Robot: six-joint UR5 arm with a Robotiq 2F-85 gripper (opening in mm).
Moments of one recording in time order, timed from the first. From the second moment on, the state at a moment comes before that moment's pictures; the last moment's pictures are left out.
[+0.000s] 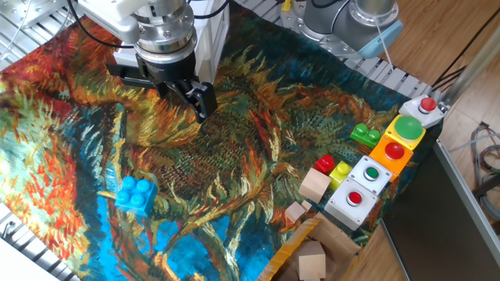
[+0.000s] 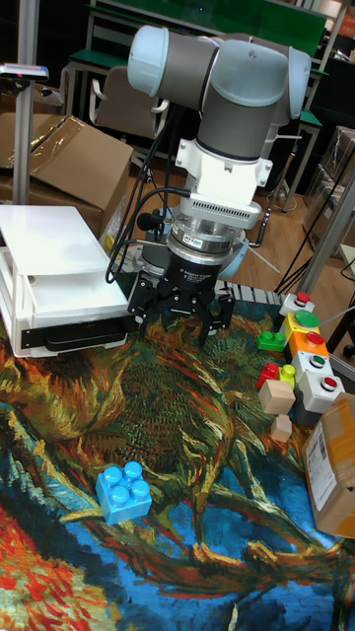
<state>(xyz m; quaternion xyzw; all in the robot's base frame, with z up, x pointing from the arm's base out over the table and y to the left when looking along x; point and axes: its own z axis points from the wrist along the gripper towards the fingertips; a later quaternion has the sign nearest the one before) 0.544 0.002 0.190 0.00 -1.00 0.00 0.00</state>
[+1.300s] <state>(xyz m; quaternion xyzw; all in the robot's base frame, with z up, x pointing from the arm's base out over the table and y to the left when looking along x) 0.572 0.018 0.192 0.16 -0.98 -0.01 -0.06</state>
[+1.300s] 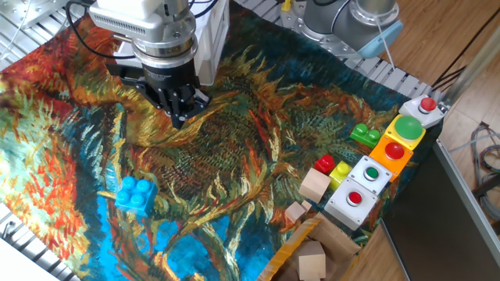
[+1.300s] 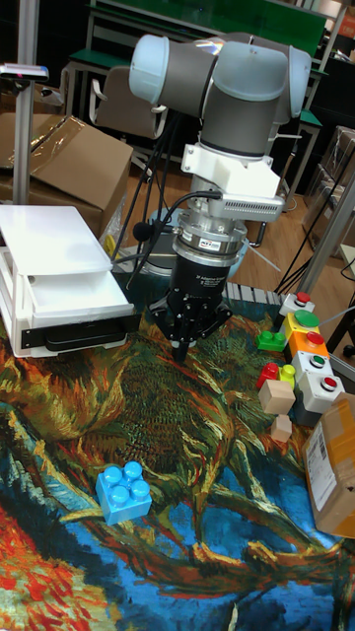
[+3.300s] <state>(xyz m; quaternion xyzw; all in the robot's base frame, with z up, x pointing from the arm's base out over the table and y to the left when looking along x) 0.573 0.015 0.191 0.17 -0.98 -0.01 -0.06</state>
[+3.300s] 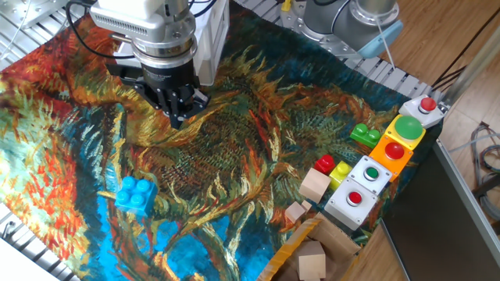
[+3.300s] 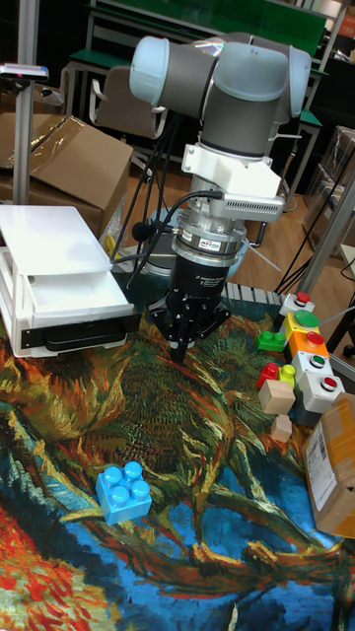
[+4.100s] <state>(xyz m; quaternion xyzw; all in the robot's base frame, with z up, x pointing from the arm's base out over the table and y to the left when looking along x) 0.584 0.009 0.188 0.21 -0.98 0.01 -0.06</state>
